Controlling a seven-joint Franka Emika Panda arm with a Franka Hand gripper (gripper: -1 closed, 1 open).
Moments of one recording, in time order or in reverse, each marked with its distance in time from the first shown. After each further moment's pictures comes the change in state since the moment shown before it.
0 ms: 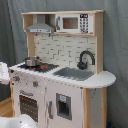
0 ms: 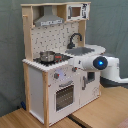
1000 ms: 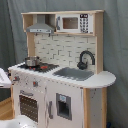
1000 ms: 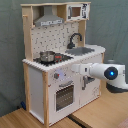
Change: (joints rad) arm 0.116 -0.066 -0.008 -0.184 -0.097 0.246 -0.001
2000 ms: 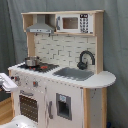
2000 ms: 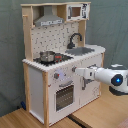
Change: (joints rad) arm 0.050 -0.143 0.001 -0.198 -0.023 0.257 0.016
